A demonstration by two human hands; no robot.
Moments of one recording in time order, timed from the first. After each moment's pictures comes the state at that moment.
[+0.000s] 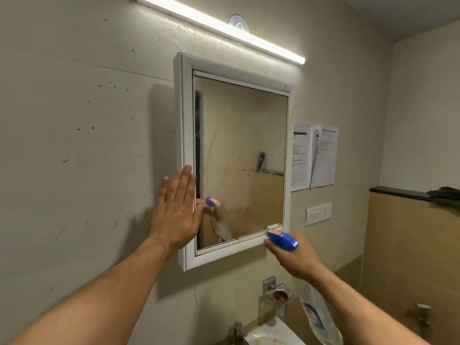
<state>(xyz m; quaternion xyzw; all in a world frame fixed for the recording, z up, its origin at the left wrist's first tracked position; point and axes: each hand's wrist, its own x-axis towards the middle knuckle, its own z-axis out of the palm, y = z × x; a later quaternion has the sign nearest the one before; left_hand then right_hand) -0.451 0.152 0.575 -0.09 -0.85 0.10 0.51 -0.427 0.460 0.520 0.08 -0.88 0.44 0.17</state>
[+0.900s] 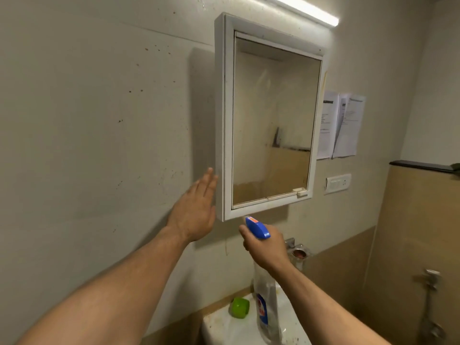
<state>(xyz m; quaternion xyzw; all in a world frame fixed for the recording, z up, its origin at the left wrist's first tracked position) -0.387 0.099 0.505 -0.14 -0.93 0.02 0.33 -0.359 0.302 0.447 0.06 -0.82 0.54 0.16</state>
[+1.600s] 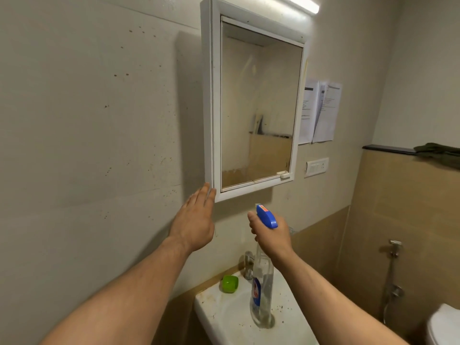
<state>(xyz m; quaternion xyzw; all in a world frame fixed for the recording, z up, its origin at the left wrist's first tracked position) -0.361 0.119 0.452 -0.15 -0.95 -0.04 0.27 -0.318 0.324 0.438 -0.03 -0.76 0.62 0.19</state>
